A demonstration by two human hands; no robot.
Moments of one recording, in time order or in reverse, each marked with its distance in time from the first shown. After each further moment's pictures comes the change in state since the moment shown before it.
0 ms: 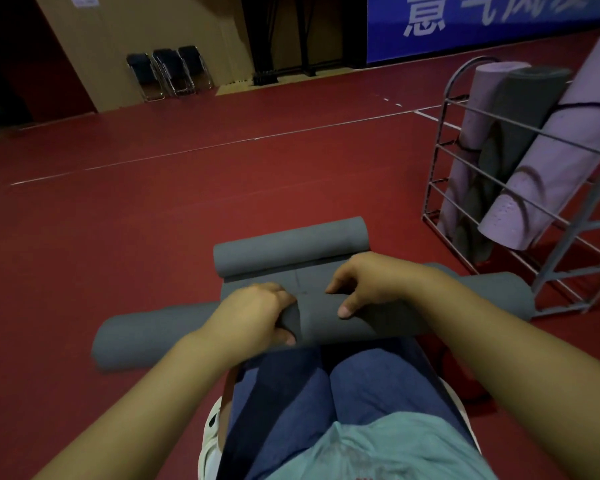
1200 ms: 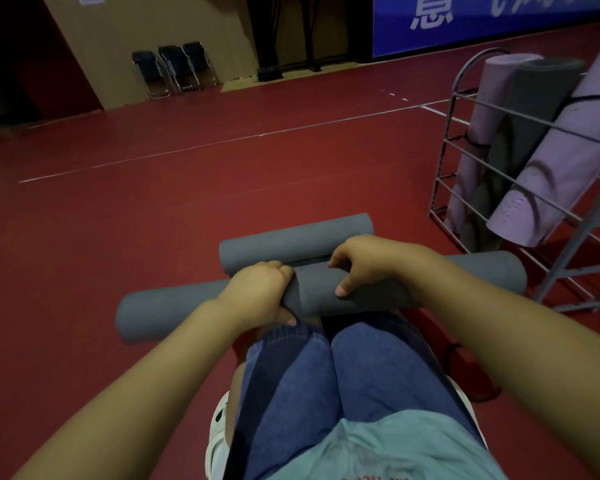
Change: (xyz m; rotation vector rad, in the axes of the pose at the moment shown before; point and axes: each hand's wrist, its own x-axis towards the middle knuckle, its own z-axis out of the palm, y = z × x) left_hand 0.031 -0.022 0.006 0.160 -0.077 -0.068; right_hand 0.033 0.000 -0.012 -0.171 0.044 0.005
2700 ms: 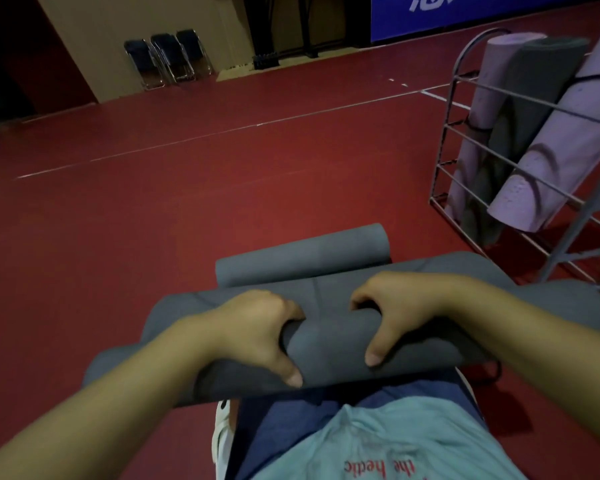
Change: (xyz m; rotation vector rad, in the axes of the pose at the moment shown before) left_hand -0.052 0.017 -0.020 -0.202 -0.246 0.223; right_hand -0.069 -0.002 0.027 0.036 -0.235 -0.116
